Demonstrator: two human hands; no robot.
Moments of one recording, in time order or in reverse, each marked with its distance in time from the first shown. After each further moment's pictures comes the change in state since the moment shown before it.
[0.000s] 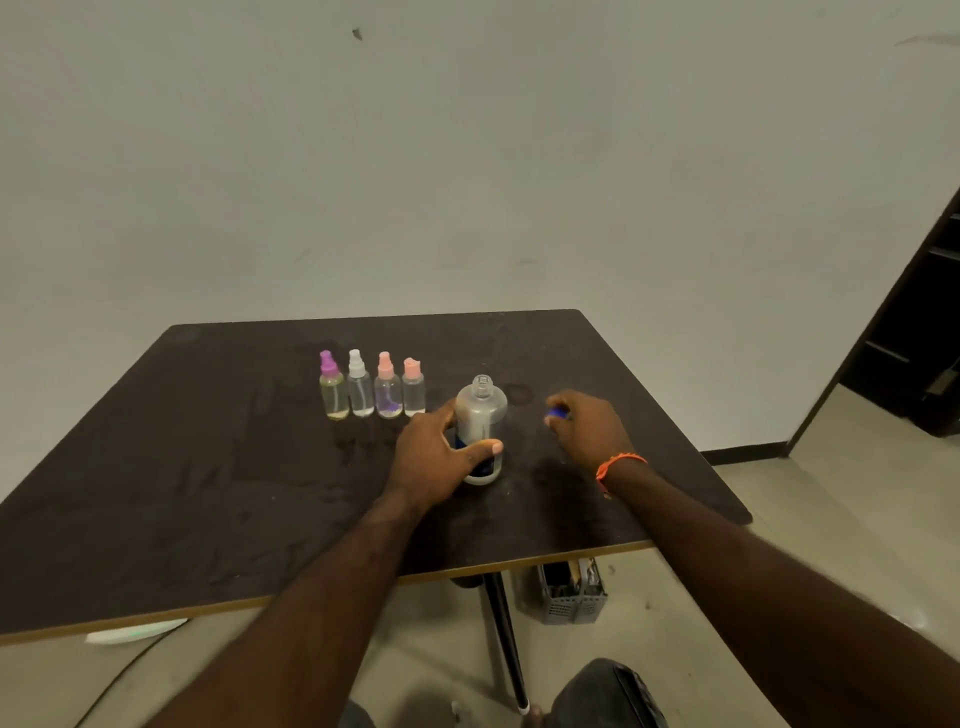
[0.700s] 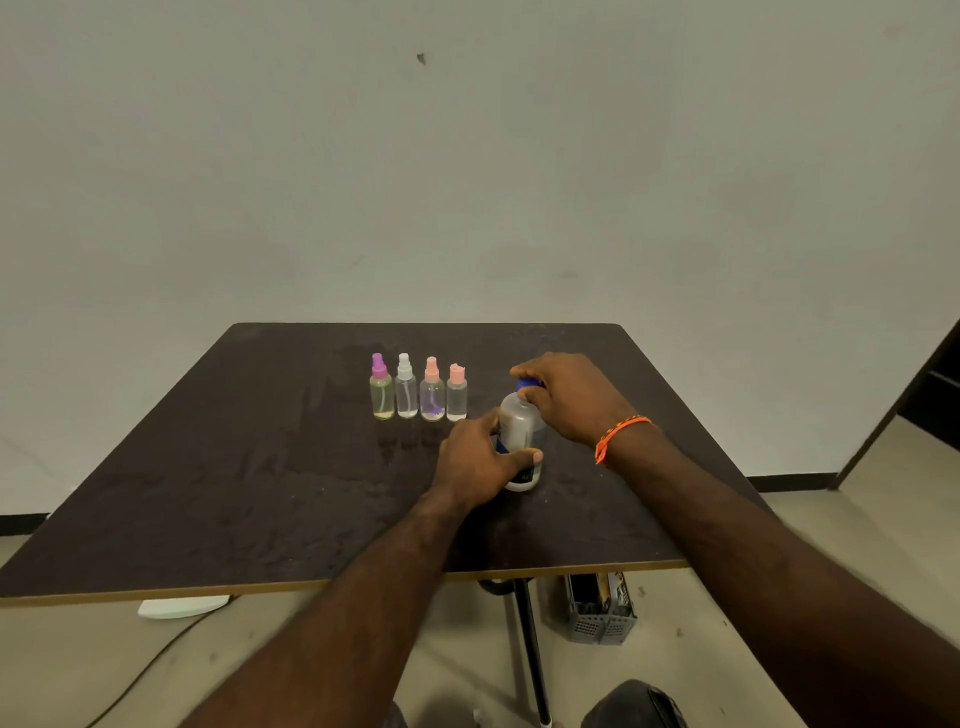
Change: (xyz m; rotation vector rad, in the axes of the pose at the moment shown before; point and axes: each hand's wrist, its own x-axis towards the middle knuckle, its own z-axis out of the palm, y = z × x) left_hand 0.000 0.006 0.002 0.042 -0.062 -0.105; right_hand 0.005 -0.116 -0.042 -0.147 -0.147 -0.362
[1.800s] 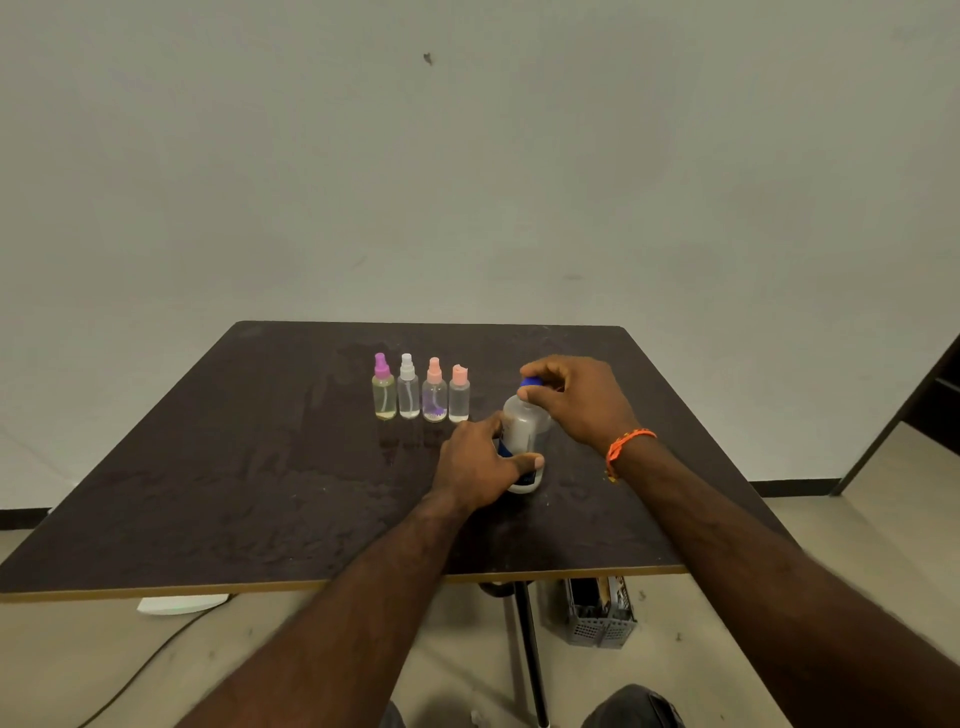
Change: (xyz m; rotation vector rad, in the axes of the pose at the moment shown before) left_hand 0.003 -0.003 0.002 0.045 -0.009 -0.025; right_hand -0.008 0.008 0.009 0.369 0.167 0.099
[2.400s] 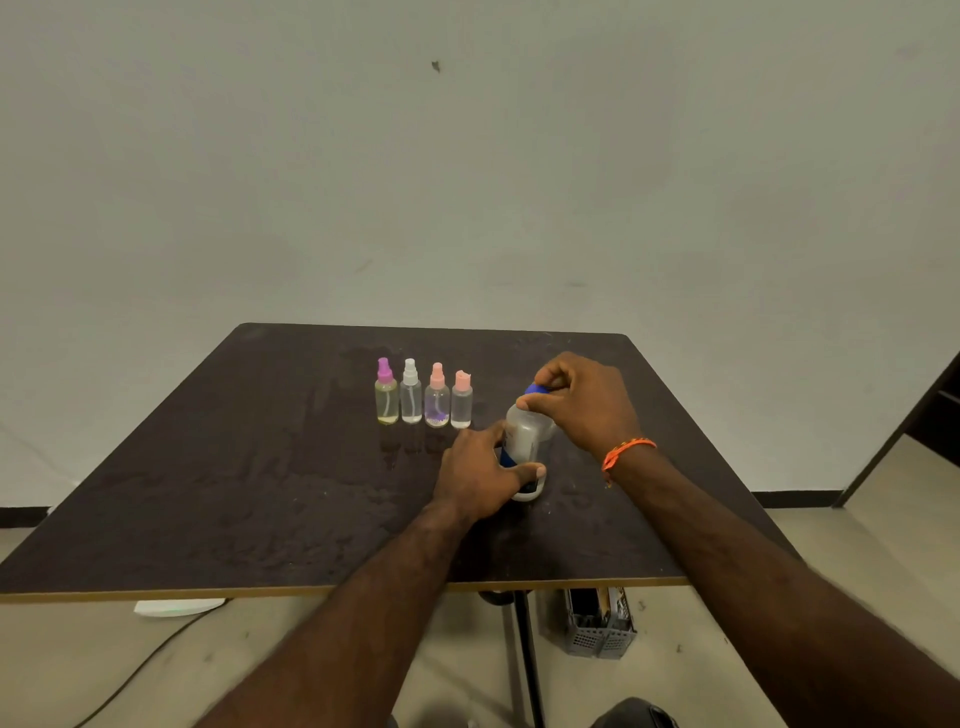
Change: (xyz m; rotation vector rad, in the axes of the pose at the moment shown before) left_hand -0.002 0.000 0.000 0.012 0.008 -0.004; right_hand 0.004 -0.001 0.002 0.028 0.096 0.061
